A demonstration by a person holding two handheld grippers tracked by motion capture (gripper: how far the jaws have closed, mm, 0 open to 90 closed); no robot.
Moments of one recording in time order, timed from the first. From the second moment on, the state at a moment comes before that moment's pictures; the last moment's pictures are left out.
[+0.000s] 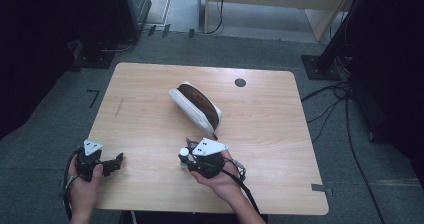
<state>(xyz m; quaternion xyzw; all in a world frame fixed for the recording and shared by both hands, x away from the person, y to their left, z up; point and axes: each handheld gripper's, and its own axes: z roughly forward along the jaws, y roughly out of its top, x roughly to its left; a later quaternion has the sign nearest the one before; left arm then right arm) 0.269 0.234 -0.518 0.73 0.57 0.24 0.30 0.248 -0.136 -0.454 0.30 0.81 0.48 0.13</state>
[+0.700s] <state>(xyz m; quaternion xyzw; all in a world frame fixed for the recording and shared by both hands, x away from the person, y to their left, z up) 0.269 0.233 -0.518 0.73 0.57 0.24 0.30 0.262 -0.187 -0.414 0.35 0.78 0.49 0.17</state>
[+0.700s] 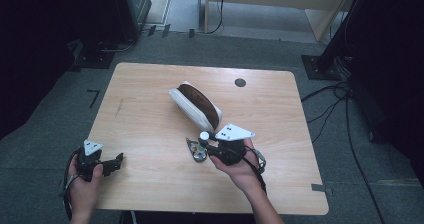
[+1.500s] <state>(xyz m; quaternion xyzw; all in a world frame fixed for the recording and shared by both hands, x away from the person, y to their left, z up) 0.269 0.234 -0.518 0.73 0.57 0.24 0.30 0.289 -0.227 -0.385 0.39 0.75 0.48 0.21</state>
